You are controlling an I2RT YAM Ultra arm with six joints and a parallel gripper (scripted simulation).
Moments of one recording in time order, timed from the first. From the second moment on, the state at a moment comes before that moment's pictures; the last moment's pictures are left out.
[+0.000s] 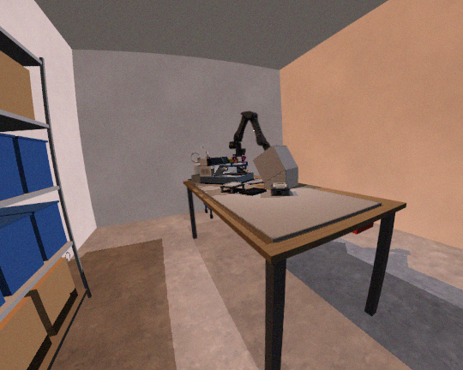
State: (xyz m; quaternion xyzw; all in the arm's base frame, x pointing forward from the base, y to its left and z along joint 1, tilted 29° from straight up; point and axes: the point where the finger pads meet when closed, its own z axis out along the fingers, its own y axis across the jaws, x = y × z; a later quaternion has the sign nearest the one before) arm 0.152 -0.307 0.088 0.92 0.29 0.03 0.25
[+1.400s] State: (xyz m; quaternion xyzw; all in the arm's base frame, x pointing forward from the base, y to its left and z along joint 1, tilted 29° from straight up) arm 0.161 -0.325 0.052 0.92 0.30 0.03 0.24
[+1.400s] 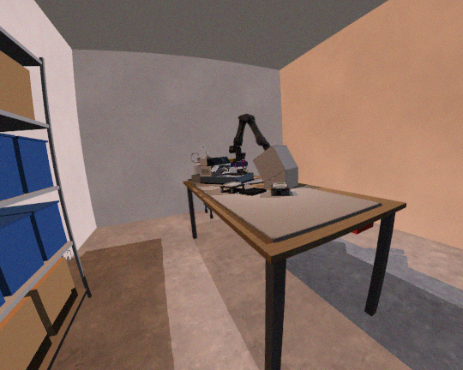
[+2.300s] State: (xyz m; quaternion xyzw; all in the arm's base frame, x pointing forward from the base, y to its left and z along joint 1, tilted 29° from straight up) arm 0.167 -0.341 0.022 0.92 0.30 0.03 0.25
